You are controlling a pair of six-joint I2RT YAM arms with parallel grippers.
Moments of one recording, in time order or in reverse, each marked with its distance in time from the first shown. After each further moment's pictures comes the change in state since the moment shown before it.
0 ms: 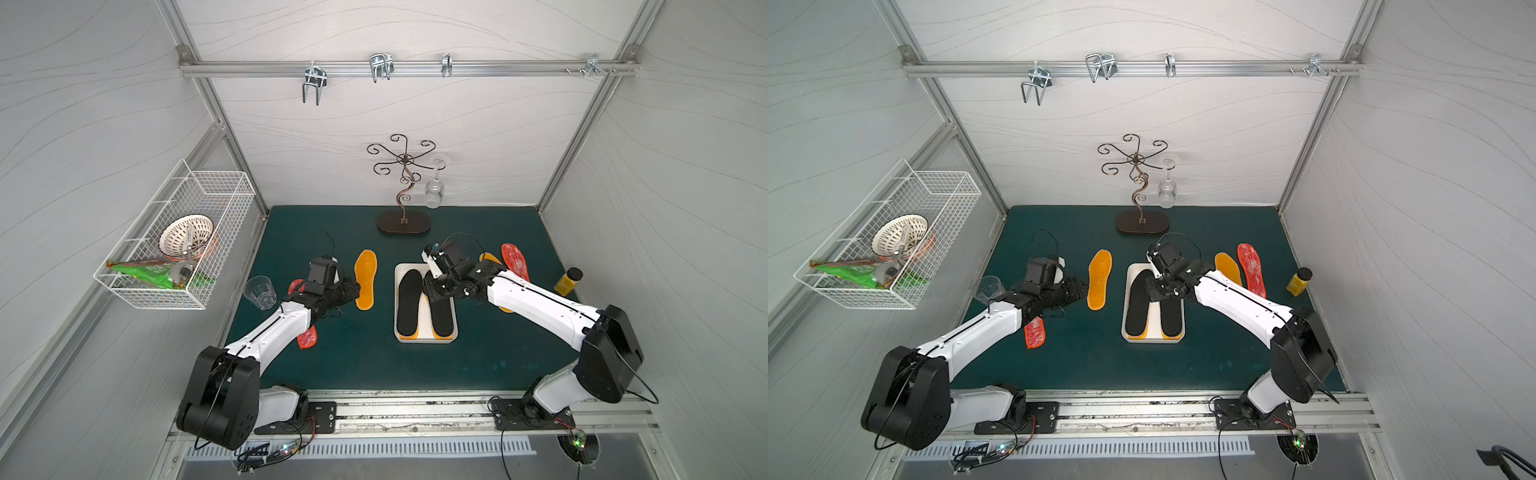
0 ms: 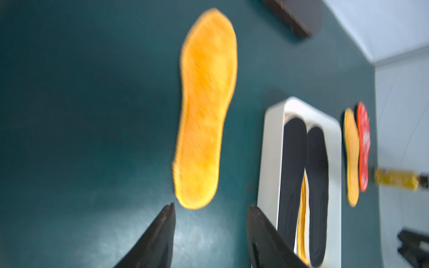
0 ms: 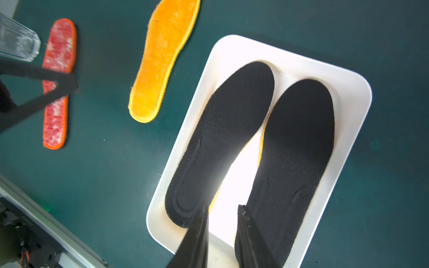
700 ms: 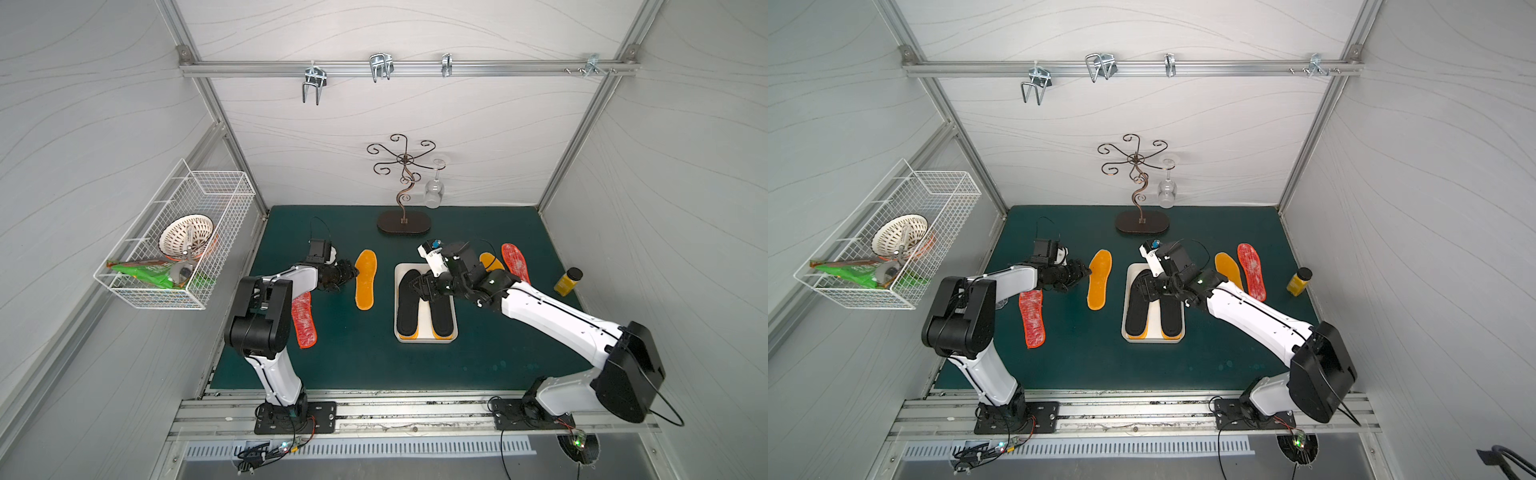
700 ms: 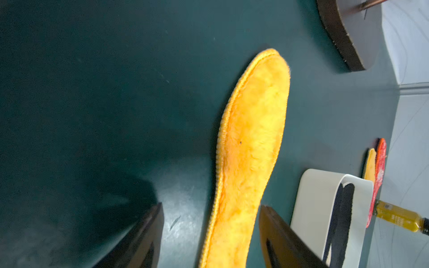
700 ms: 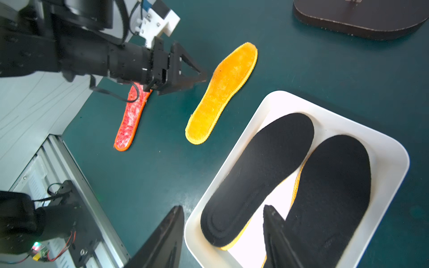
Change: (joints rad) left arm 0.112 0.506 0.299 0.026 0.153 0.057; right arm 0.007 -0.149 -0.133 0.255 -0.119 -0.076
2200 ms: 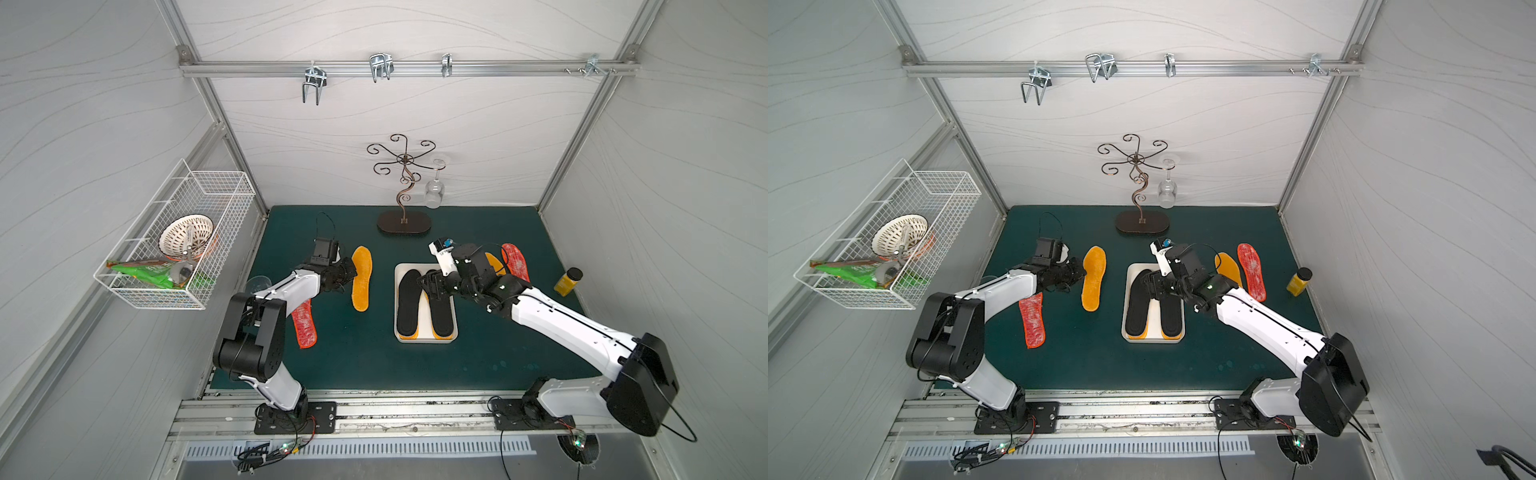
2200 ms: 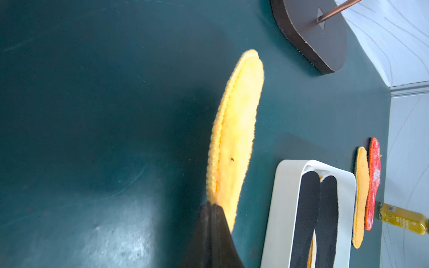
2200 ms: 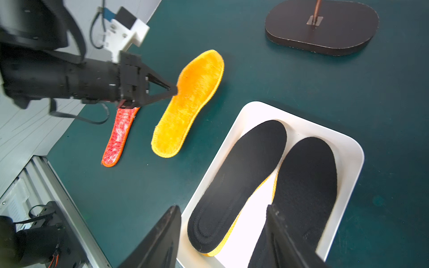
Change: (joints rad) left arm -0.079 -0.179 -0.055 -0.023 -0.119 -0.040; right arm -0.039 -0.063 -0.054 0.034 0.069 0.023
